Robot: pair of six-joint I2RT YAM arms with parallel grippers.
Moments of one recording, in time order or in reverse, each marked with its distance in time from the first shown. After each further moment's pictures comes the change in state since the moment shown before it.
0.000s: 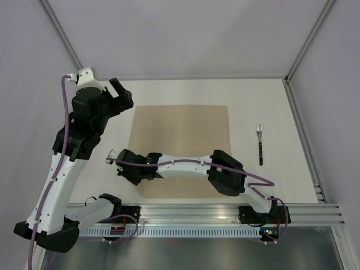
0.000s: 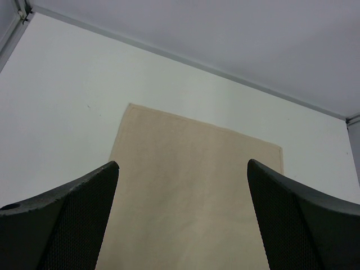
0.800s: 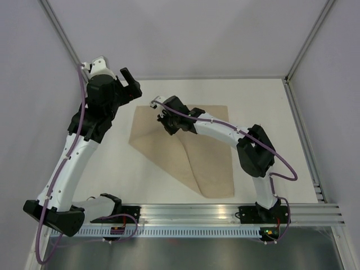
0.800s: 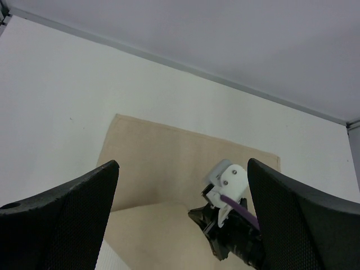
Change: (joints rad) left arm 0.006 0.159 0.030 0.126 0.018 -0.001; right arm -0.475 -0.237 -0.202 0.051 -0.071 -0.181
